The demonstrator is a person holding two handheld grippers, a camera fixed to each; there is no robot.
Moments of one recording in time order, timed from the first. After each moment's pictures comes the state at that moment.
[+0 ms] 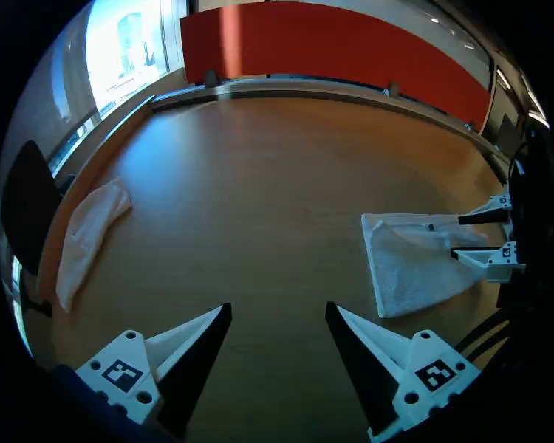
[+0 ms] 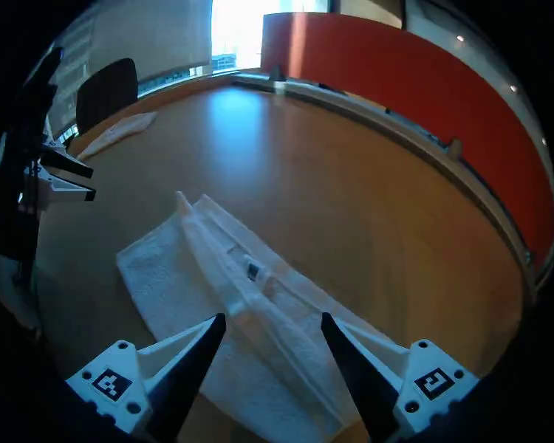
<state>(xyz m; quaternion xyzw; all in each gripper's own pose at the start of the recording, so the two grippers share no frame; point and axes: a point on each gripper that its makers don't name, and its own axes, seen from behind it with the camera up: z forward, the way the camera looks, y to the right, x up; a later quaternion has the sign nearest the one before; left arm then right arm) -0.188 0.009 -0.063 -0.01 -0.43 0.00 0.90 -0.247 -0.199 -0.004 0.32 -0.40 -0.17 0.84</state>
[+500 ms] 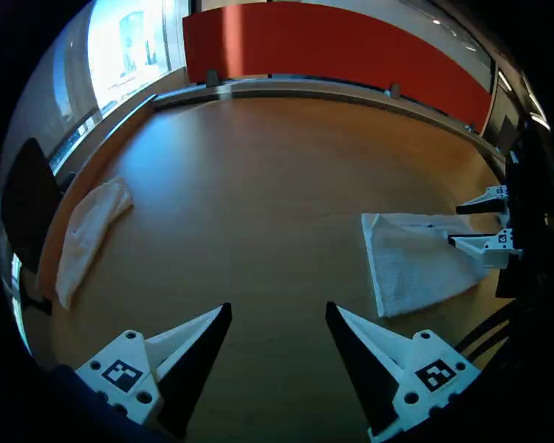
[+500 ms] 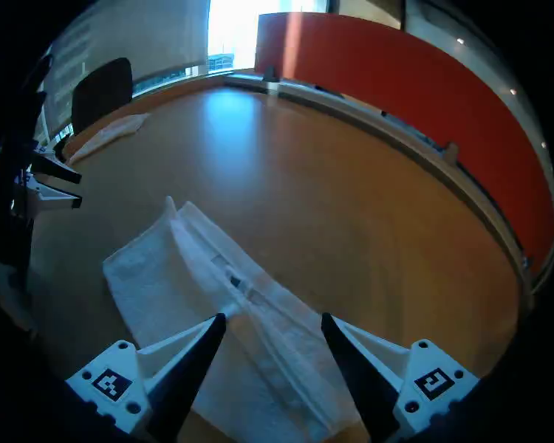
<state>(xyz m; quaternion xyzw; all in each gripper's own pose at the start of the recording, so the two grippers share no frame) -0.189 0.009 -0.065 -0.01 -0.43 0.00 0.90 -0.241 -0.194 0.022 0.31 -0.39 -0.18 0.85</state>
